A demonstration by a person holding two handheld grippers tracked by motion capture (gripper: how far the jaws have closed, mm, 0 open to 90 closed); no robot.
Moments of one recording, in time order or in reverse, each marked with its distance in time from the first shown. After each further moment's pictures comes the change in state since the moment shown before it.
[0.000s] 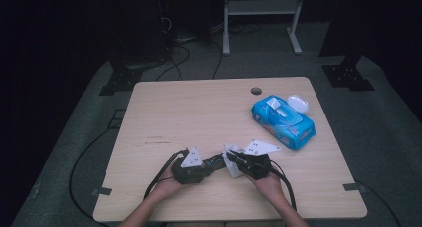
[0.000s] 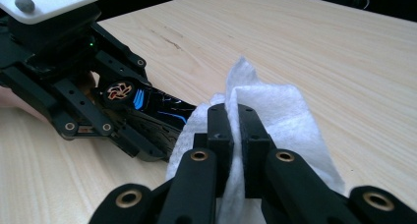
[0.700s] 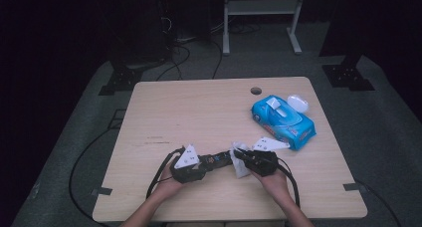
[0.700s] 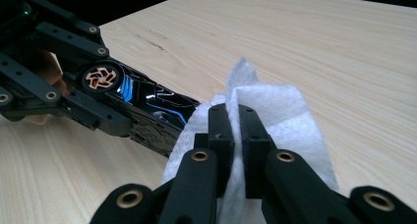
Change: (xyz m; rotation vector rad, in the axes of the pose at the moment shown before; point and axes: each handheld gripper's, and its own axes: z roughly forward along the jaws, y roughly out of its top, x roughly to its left) left arm -0.008 0.016 -0.018 -0.165 0.028 0.003; right arm -0.017 -0.003 -0.011 0.000 -0.020 0.081
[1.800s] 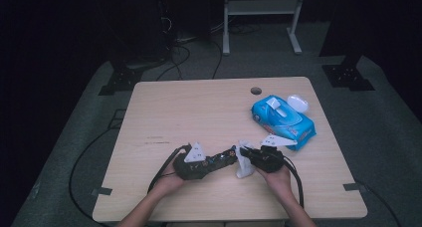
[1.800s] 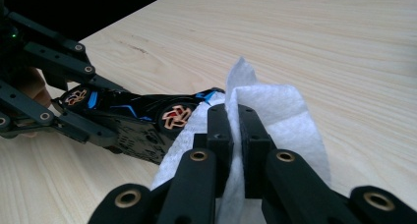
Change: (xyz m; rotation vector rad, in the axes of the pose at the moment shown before) left arm 0.009 0.007 0.009 0.202 -0.021 -0.002; right arm -0.025 -0.010 -0.002 -0.003 -0.007 0.129
